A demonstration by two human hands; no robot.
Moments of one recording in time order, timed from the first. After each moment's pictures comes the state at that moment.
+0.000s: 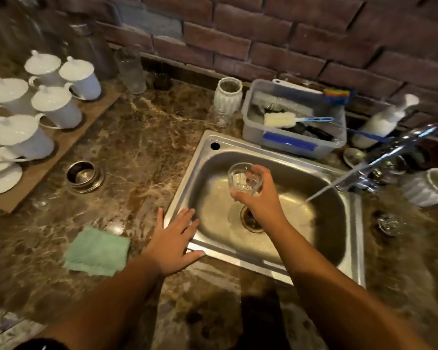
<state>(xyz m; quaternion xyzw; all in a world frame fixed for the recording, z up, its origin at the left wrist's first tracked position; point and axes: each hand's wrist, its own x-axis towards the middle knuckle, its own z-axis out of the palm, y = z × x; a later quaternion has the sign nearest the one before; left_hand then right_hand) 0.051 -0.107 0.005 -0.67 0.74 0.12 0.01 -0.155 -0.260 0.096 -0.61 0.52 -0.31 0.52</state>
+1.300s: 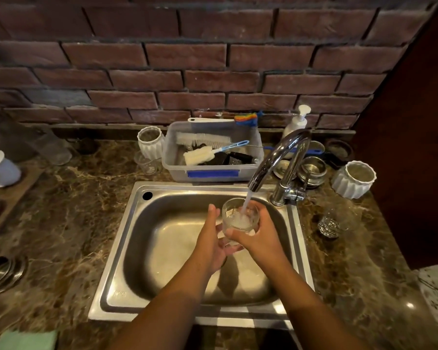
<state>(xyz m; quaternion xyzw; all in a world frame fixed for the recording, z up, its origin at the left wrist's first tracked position) -0.179 -0.286 0.095 -0.51 0.08 0.72 -0.47 -0.308 -0.287 0.114 -0.51 0.57 -0.36 0.54</state>
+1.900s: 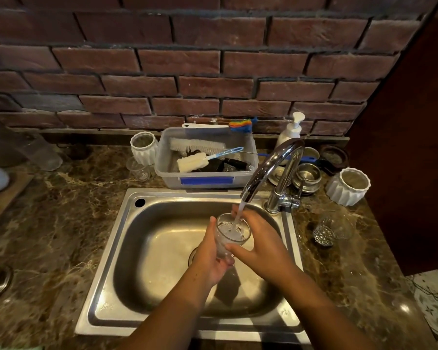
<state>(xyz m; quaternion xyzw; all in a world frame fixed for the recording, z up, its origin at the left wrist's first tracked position) -0.195 -0.293 0.085 -0.56 -0.01 0.71 -0.44 -0.330 -0.296 0.136 -0.75 0.53 -0.23 0.32</state>
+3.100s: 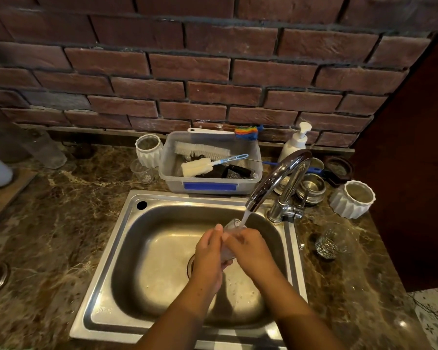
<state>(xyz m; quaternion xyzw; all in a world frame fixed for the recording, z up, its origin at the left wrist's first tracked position) -0.197 -0.286 0.092 -0.58 0.16 0.61 -0.51 -0.294 -0.307 0.140 -0.58 0.59 -0.23 0.51</state>
